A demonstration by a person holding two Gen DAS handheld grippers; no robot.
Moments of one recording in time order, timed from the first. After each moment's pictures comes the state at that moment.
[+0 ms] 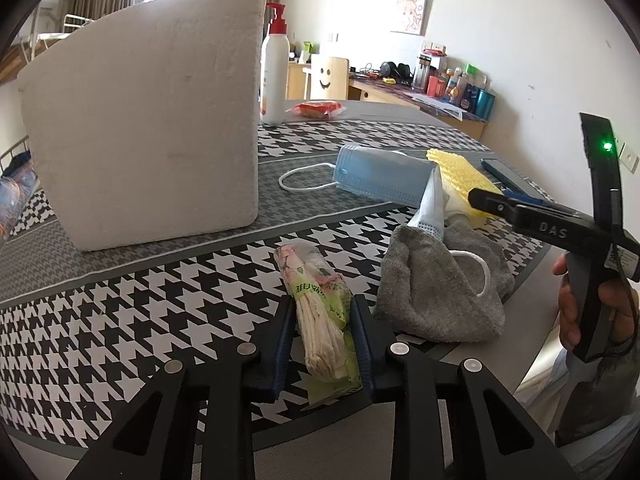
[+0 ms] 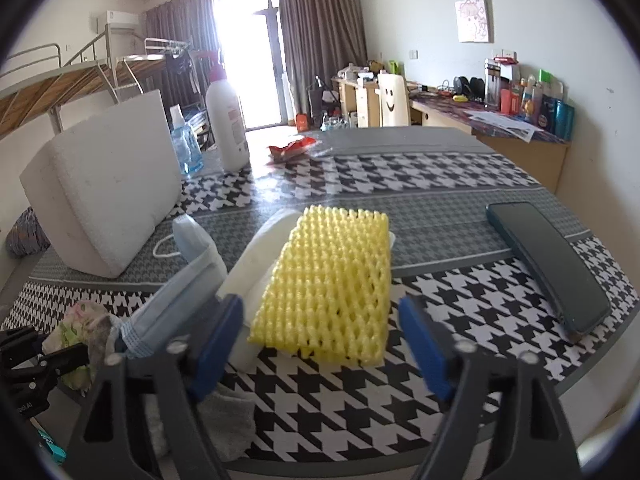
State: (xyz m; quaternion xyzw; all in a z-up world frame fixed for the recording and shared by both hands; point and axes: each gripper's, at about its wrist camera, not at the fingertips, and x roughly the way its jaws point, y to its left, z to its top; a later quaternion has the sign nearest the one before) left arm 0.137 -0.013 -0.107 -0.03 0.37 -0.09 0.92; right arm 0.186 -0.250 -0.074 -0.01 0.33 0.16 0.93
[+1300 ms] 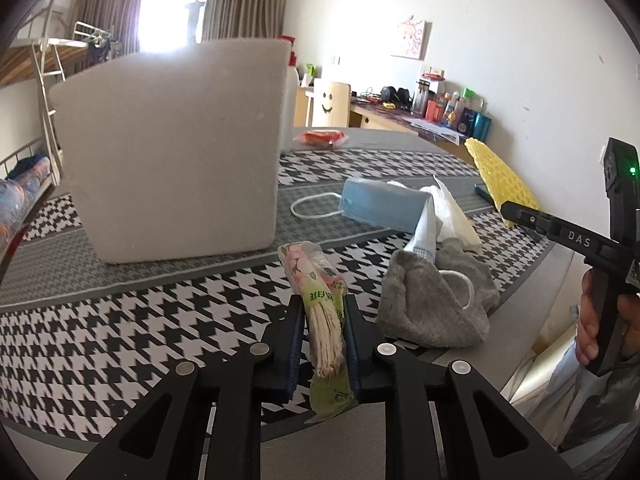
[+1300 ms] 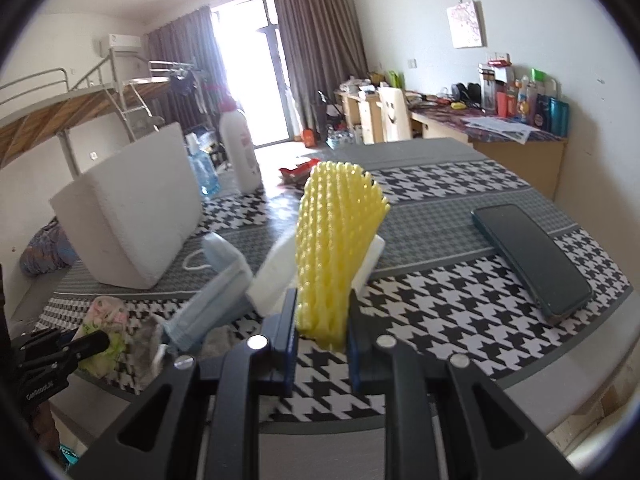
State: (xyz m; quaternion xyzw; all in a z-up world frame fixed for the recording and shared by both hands) left arm 0.105 0.009 -0.082 -0.04 0.33 -0.08 0.94; right arm 0.154 -0.264 -0.049 0.03 0.30 0.17 0.94
